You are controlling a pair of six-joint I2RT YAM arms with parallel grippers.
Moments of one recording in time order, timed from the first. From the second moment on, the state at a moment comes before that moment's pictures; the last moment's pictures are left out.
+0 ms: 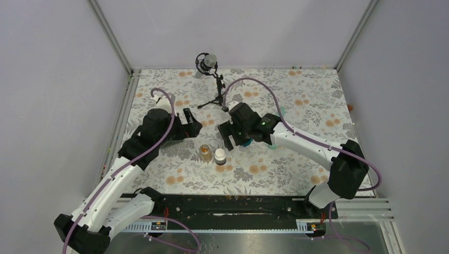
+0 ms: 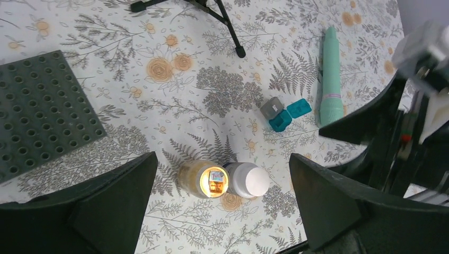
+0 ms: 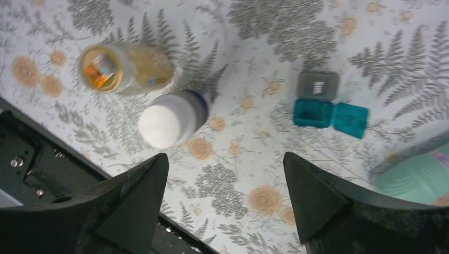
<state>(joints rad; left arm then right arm) -0.48 0.88 0.88 -0.50 -0.02 -0.52 0.84 1.56 1.25 -0.62 0.03 0.29</state>
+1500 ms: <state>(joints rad) -0.48 0.69 0.78 -0.53 -0.09 -0.56 1.05 1.84 1.38 -0.60 0.16 0.41</state>
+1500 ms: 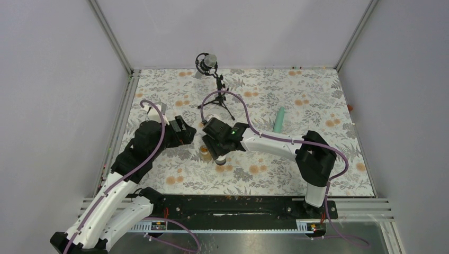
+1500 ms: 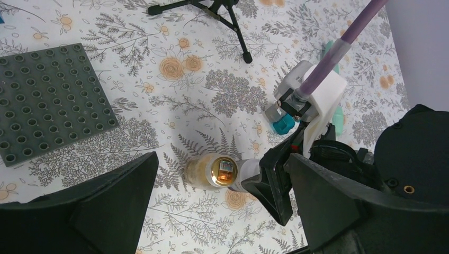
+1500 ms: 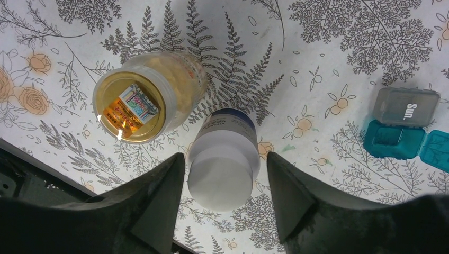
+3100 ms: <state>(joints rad) -0.71 1.07 0.82 -0.02 0.92 -0.29 0.74 1.20 1.29 -0.71 -0.60 0.25</state>
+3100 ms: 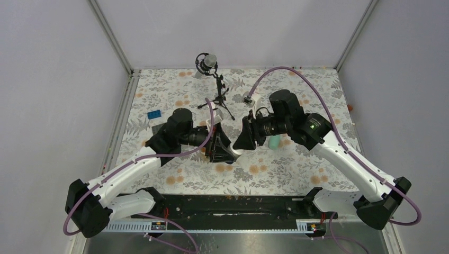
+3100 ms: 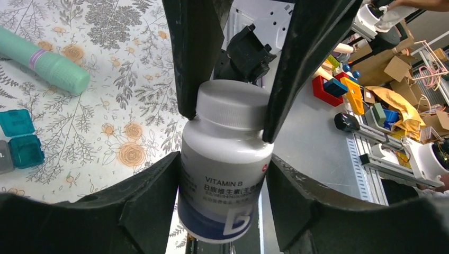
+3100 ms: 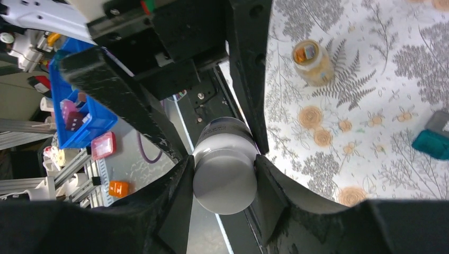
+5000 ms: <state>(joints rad) -0.74 1.07 0.80 0.10 0.53 -0.50 0.77 1.03 0.96 -0.15 -0.16 0.87</state>
